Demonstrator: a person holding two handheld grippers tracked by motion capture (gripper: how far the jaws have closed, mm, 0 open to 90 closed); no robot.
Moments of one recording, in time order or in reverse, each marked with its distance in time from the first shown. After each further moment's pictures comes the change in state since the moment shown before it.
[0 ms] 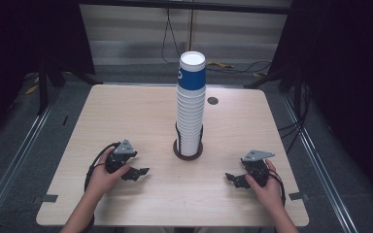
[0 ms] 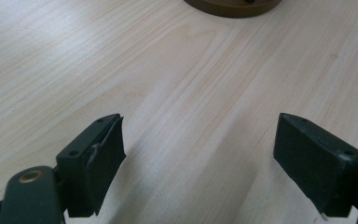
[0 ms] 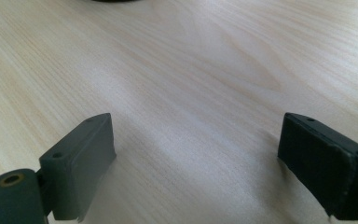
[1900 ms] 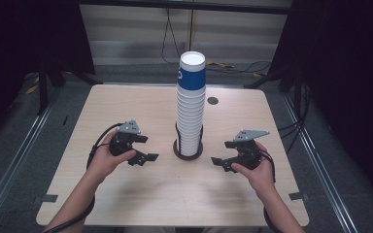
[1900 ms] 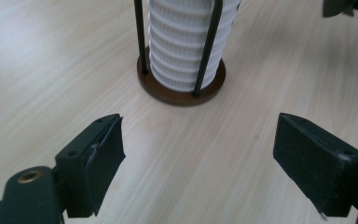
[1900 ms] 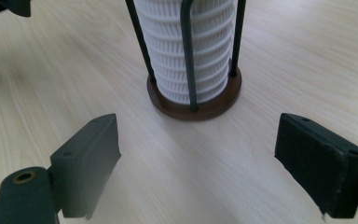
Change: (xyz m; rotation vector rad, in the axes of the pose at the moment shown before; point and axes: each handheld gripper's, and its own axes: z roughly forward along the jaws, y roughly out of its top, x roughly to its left) left arm -0.004 0.079 -0.032 -0.070 -0.152 0.007; right arm 0.021 0.085 -0.018 -0.111 0.178 -0.001
